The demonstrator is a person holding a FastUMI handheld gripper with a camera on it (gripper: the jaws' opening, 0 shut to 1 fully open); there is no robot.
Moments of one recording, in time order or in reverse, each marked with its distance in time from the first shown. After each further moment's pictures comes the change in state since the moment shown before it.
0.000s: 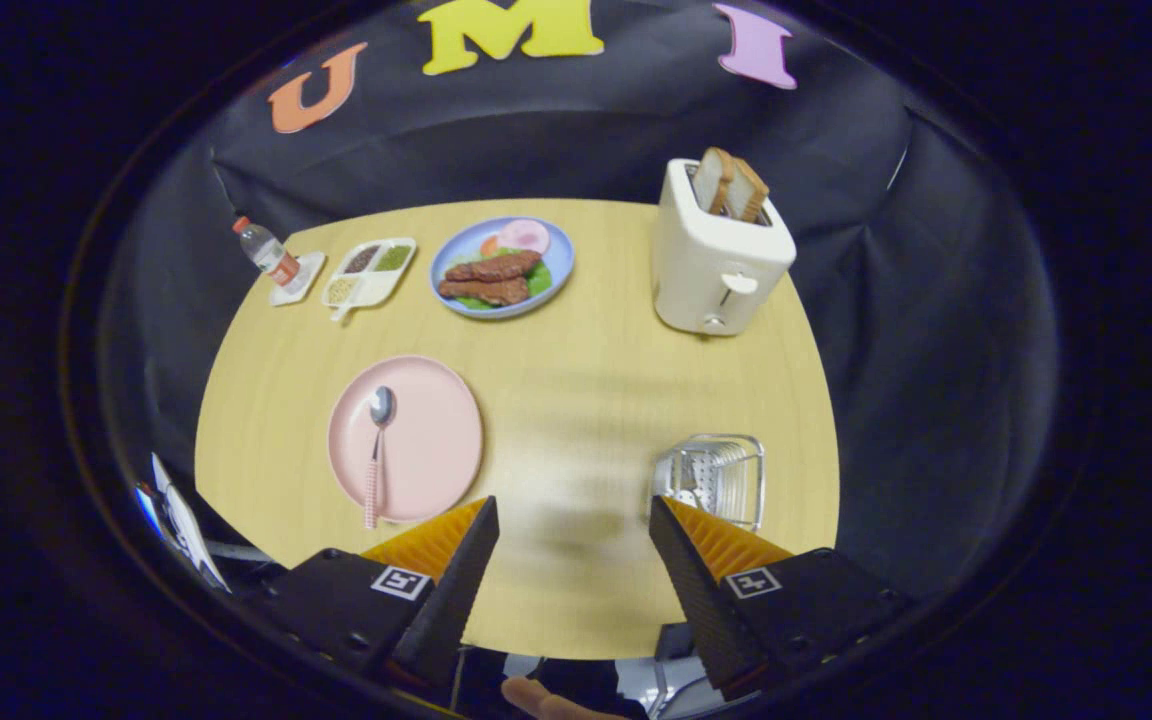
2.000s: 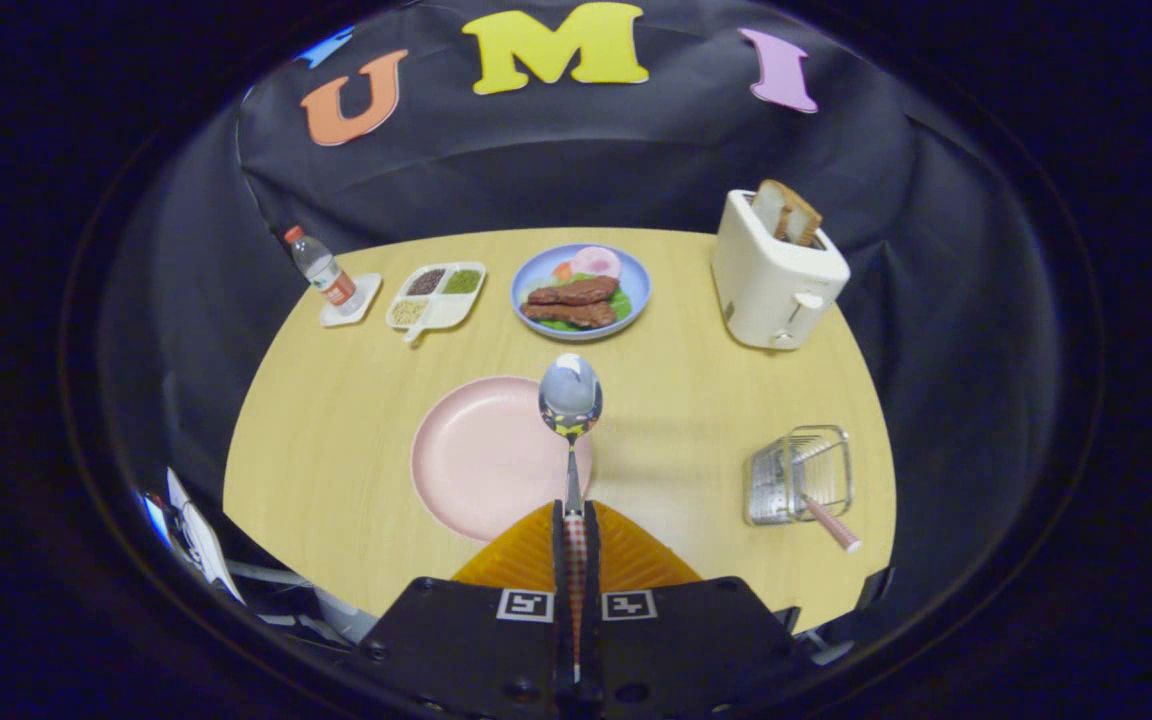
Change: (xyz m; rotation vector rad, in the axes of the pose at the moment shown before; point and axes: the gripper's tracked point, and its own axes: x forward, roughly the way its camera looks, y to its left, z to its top) arm -0.027 0.050 -0.008 0.055 -0.043 0.053
